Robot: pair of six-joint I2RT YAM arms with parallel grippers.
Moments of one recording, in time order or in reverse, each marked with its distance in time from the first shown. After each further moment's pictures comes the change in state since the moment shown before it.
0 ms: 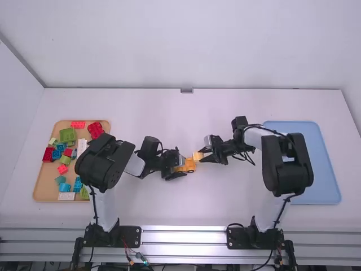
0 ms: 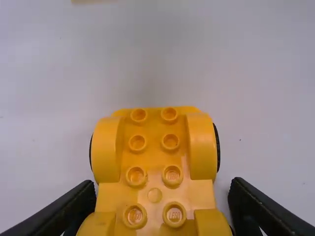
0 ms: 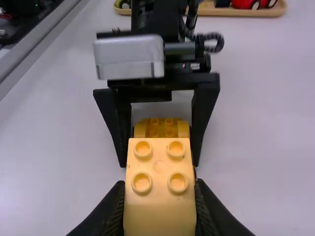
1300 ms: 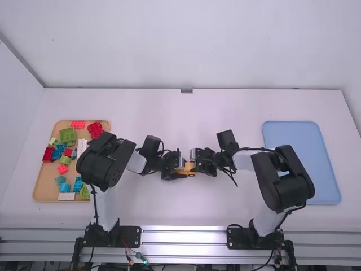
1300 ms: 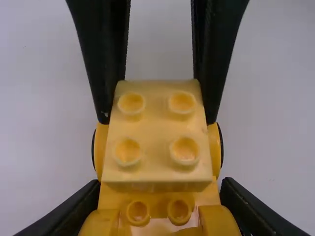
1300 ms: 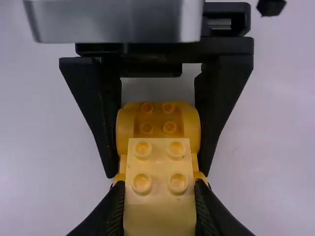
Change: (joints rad) left arm 0.000 0.017 0.055 -0.142 0.085 0.098; right arm 0.198 -0.097 -0.317 0.639 0.261 0.523
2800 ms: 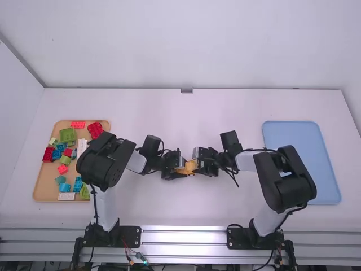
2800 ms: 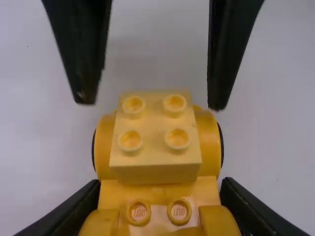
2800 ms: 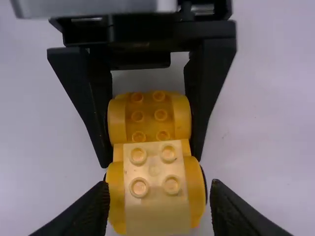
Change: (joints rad) left arm 0.000 0.000 0.002 0.000 -0.006 0.005; right arm -0.050 -0.018 -0.030 0.050 -0.023 0.043
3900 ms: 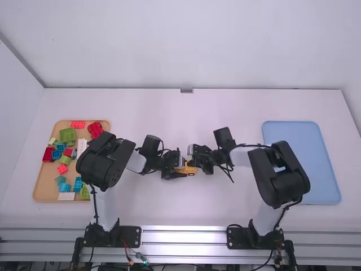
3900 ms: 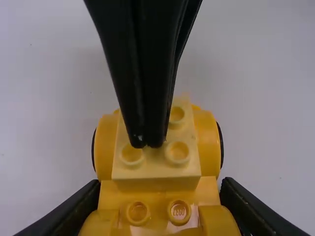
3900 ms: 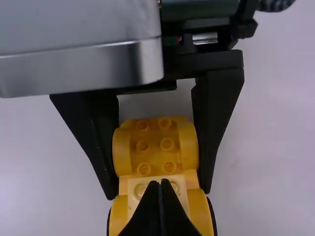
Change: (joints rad) left arm 0.000 0.000 0.000 0.003 -0.003 -0.003; right arm 0.068 0.072 0.095 -0.096 0.010 0.036
